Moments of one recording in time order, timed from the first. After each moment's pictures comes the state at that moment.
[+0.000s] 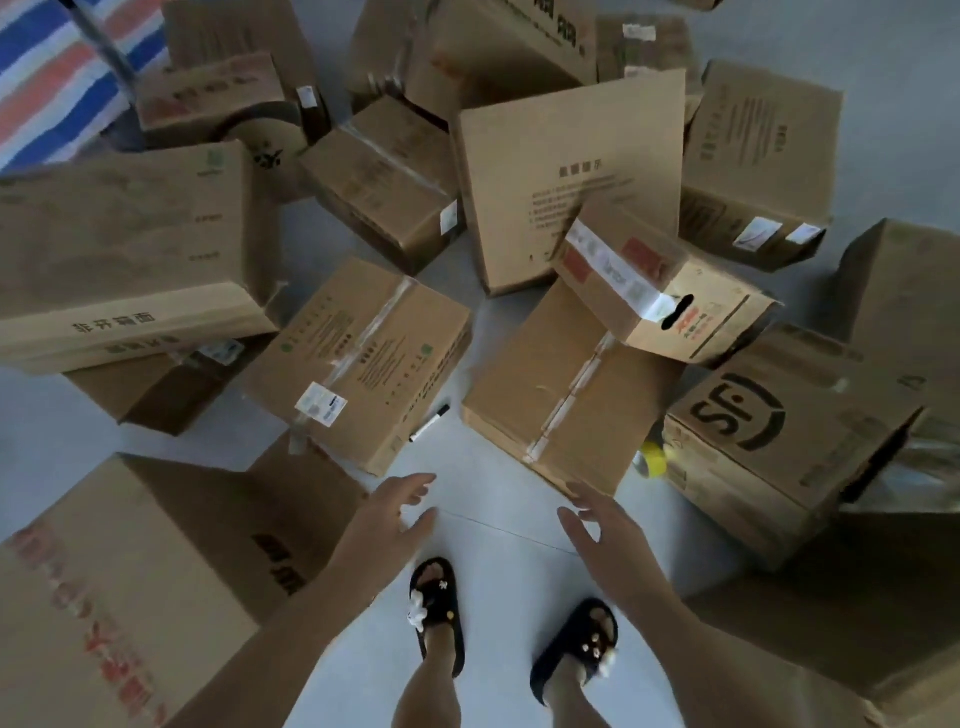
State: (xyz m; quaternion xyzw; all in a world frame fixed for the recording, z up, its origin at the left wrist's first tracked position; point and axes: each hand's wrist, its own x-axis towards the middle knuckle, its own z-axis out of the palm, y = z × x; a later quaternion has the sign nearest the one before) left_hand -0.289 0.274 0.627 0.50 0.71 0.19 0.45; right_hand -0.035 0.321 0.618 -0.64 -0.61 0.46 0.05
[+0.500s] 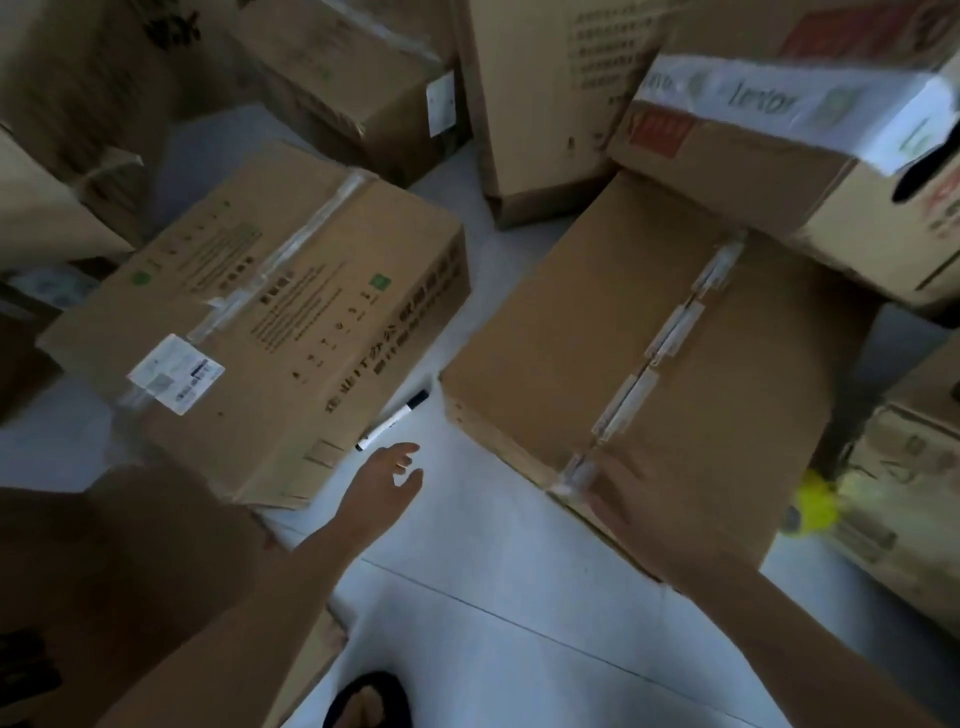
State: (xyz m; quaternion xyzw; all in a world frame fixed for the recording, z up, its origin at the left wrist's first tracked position) left_hand -0.309 0.404 0.135 0.46 0.78 0.16 0.39; right_hand -0.012 0.461 0.184 -0.50 -0.82 0.25 -0.02
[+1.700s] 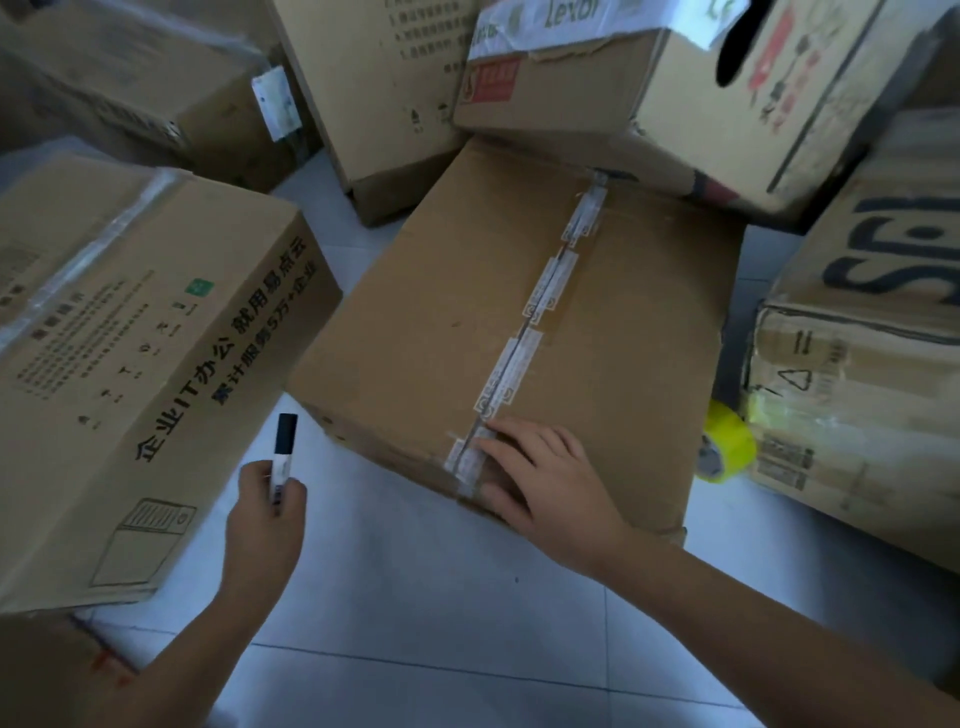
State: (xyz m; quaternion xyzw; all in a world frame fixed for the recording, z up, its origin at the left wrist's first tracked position) left_hand -0.254 0.416 0.101 0.42 0.82 0.30 0.26; right_hand 0.009 0.461 0.101 -0.46 -0.86 0.11 0.19
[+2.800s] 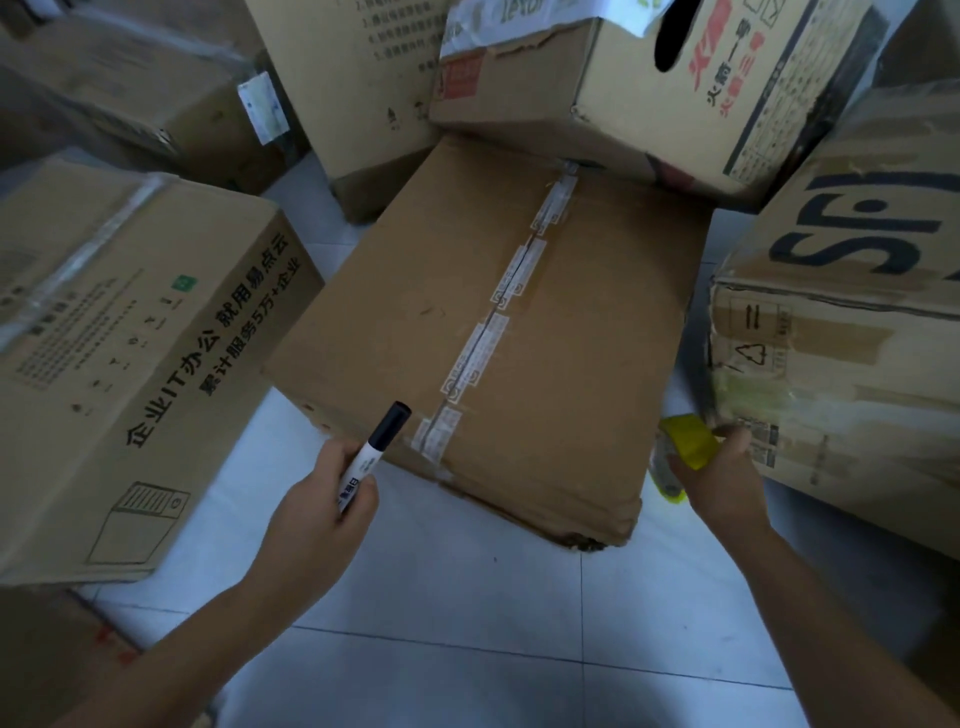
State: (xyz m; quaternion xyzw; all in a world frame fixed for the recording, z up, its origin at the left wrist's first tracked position) left_hand -0.177 0.398 0.158 0.60 0.70 0.22 0.32; right_hand 0.188 0.462 0.040 -0.84 -0.45 0.25 0.17
